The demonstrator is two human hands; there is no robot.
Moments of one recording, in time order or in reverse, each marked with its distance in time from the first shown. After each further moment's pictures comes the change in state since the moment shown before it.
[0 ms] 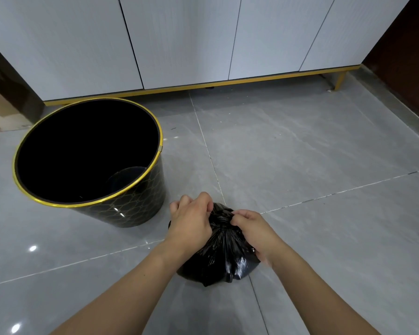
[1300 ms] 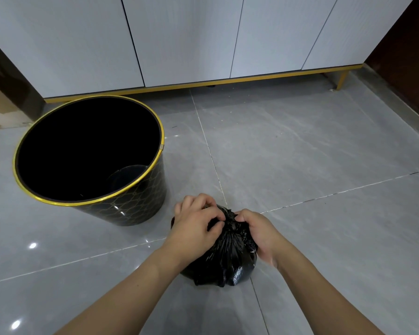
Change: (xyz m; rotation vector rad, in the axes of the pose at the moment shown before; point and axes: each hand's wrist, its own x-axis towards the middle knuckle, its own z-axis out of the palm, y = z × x) left_hand -0.017 0.006 -0.010 -0.033 0.039 0.201; right_hand -0.002 -0.001 -0.007 0.090 -0.117 0.107
